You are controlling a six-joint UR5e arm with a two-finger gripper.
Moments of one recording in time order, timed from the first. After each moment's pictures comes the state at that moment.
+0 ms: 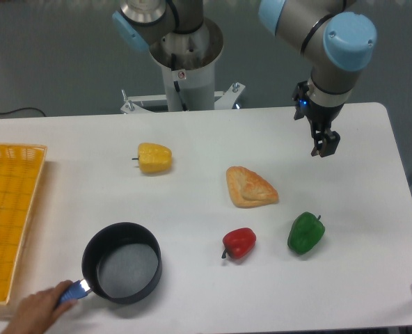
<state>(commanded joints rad) 2.79 -1.78 -1.58 -1.40 1.60 2.00</state>
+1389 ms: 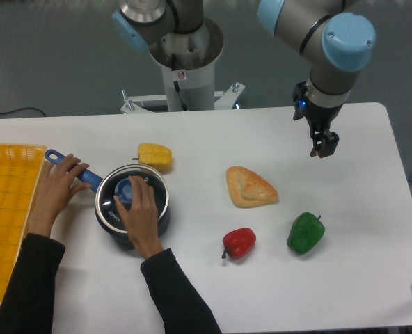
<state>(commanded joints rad) 2.79 -1.78 -1.58 -1.39 1.60 1.98</state>
